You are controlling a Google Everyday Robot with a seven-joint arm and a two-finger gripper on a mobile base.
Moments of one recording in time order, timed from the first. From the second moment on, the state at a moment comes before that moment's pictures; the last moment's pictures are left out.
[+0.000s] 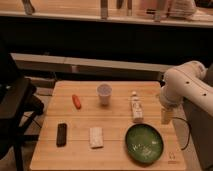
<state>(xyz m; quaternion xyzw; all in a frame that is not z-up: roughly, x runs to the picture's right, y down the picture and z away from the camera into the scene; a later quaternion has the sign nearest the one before) 0.285 0.105 0.684 -0.28 0.02 0.02 0.96</state>
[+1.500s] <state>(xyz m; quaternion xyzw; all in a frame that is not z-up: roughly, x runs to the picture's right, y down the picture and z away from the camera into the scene) 0.151 0.047 0.701 -0.25 -0.01 -0.11 0.96</state>
